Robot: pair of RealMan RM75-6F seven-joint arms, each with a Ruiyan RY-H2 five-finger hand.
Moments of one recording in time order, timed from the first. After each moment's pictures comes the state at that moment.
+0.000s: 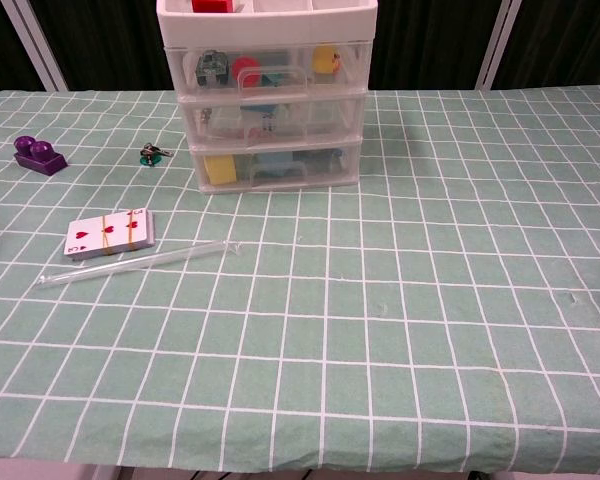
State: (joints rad) left arm -0.11 -1.23 -0.04 -1.52 1.53 1.50 0.15; right arm 0.07 -1.14 0.07 -1.62 -1.50 1.50 -0.09
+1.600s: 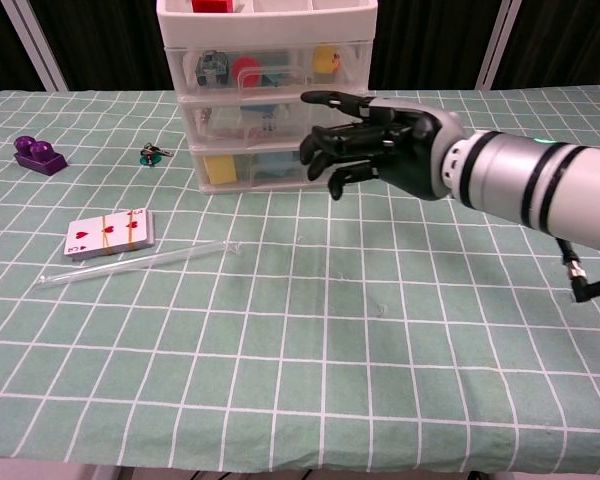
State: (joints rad) left arm -0.09 -1.24 -0.04 -1.49 1.53 1.54 0.09; right arm 0.73 -1.66 0.36 -1.50 -1.20 0.67 0.90
